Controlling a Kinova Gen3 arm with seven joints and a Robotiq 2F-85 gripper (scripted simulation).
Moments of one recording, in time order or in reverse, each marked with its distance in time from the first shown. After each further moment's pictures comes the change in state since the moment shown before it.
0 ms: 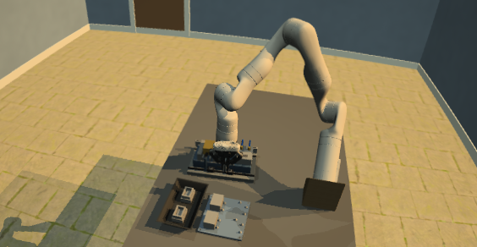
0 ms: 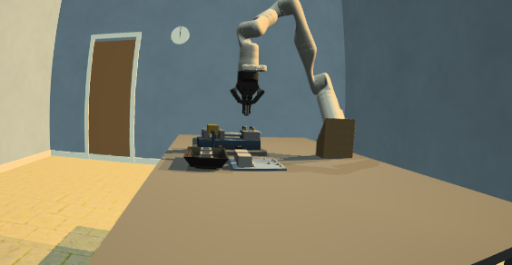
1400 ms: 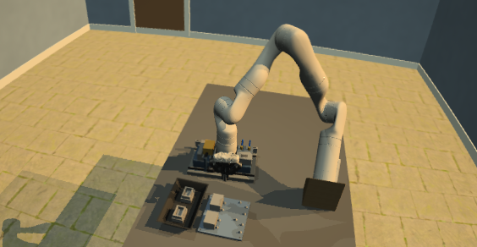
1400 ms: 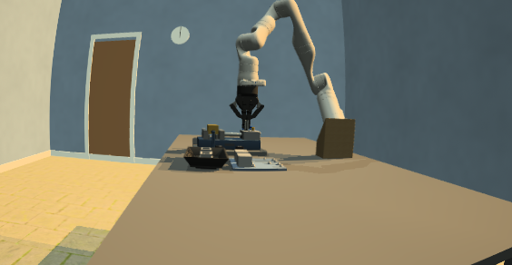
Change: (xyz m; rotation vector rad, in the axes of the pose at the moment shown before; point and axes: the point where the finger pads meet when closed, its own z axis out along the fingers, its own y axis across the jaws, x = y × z) arm -0.001 -0.001 0.053 0.005 -0.004 0.000
